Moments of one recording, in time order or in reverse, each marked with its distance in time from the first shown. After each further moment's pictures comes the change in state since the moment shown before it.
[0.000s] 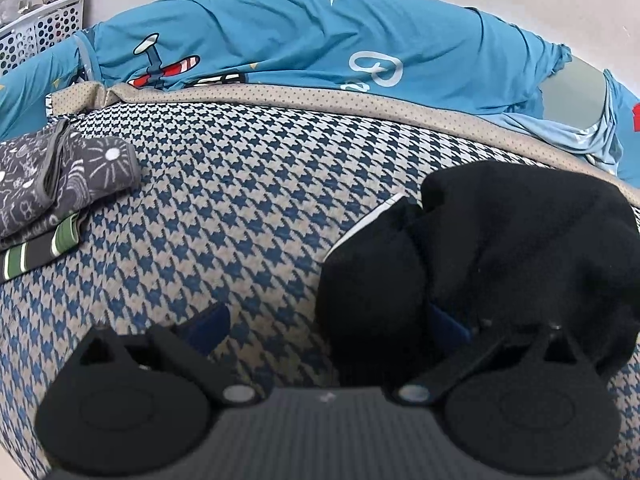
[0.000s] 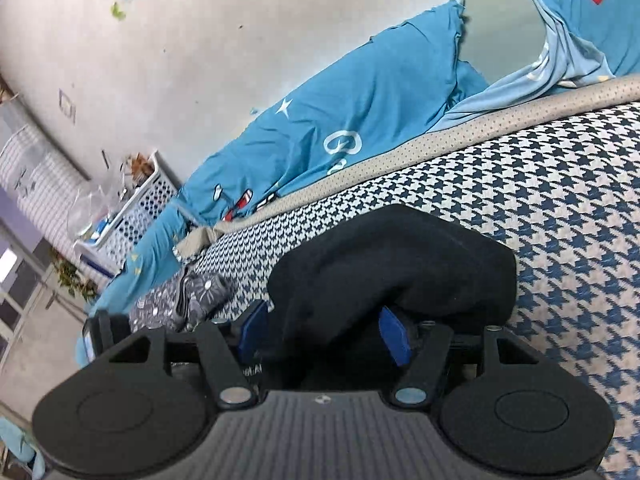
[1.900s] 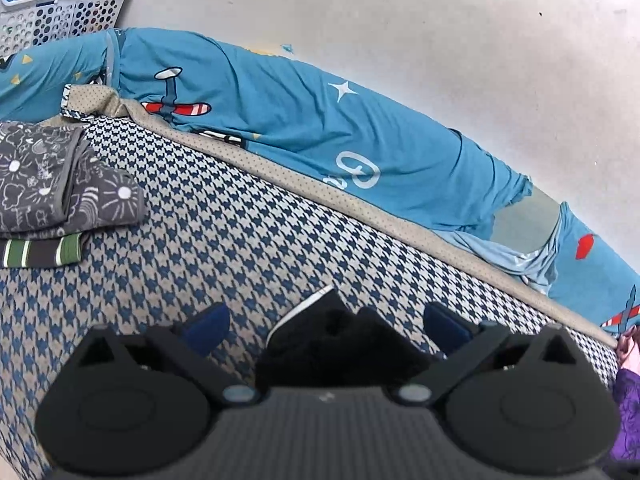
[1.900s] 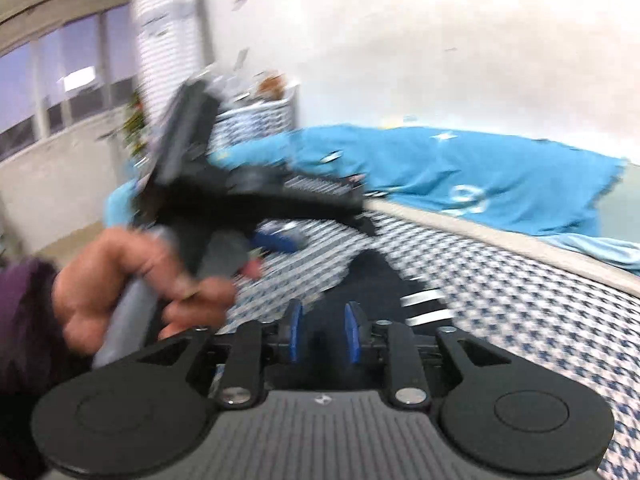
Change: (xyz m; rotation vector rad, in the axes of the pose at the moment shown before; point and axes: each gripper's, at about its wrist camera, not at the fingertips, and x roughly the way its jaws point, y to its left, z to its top) left arm -0.072 0.011 0.038 -0.240 -0.161 -0.159; right arm -0.033 0.089 -0.061 -0.619 -0.018 0.063
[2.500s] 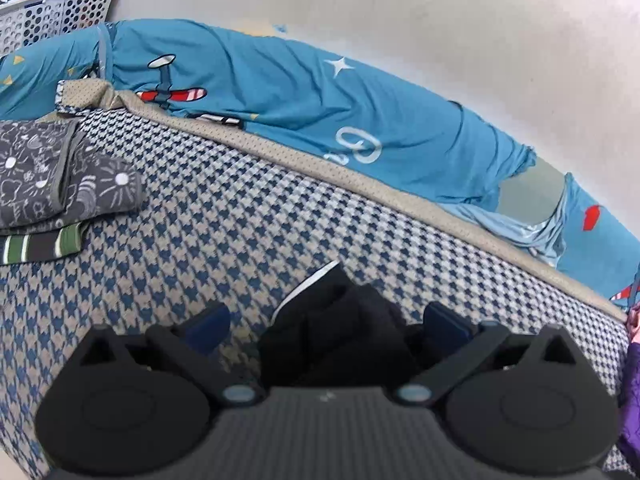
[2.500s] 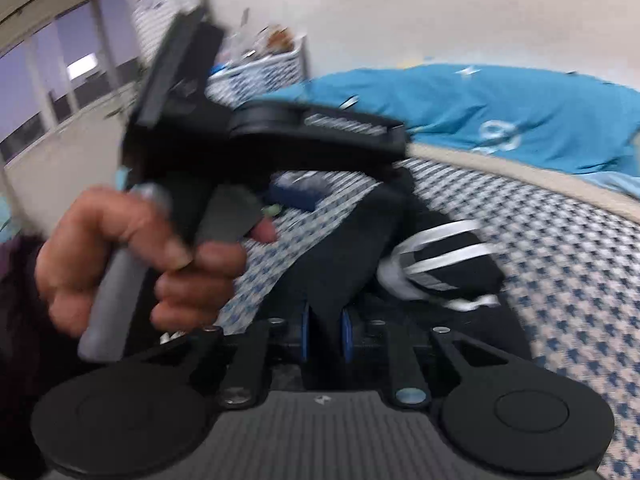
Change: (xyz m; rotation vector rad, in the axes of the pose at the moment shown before) left arm 0.008 0.004 -0.009 0.038 0.064 0.025; right arm 0.035 0.015 -0.023 0.015 0.167 0.143
